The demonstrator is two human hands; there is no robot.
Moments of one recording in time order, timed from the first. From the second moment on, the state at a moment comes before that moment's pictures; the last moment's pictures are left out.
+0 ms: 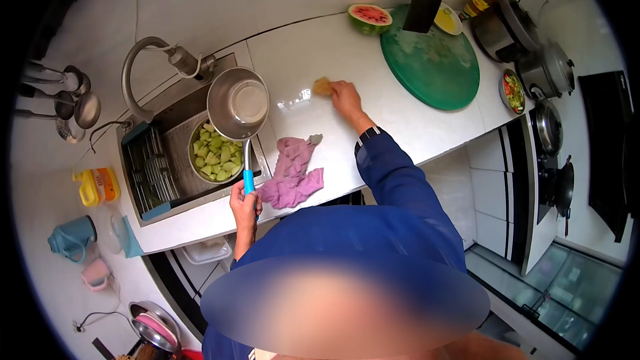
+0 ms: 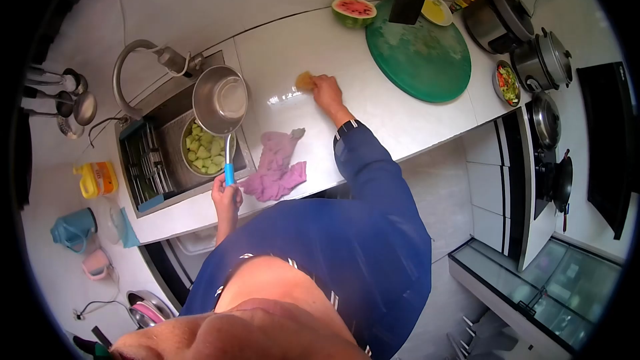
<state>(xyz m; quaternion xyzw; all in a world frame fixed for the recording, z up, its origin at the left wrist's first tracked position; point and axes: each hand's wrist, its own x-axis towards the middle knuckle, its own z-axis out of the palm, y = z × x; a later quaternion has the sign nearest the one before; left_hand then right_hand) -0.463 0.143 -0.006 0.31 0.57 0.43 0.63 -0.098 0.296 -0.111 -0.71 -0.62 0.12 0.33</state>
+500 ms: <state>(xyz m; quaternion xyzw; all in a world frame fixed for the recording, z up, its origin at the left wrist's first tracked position) -0.456 0.136 -0.016 0.32 0.60 0.42 0.60 0.016 0.374 -0.086 -0.81 -0.56 -0.07 0.15</state>
